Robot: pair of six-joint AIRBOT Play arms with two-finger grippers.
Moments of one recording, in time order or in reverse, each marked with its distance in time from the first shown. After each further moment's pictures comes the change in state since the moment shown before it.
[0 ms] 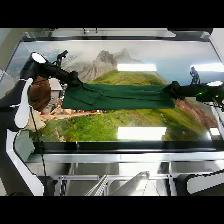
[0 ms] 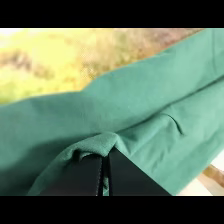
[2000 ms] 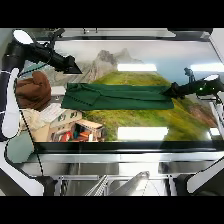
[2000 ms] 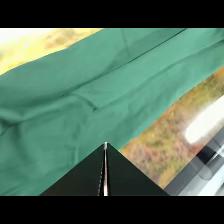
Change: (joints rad) left arm -0.058 0.215 0.047 -0.008 -0.146 -0.053; right arm -0.029 -0.256 0.351 -0.199 0.299 0.082
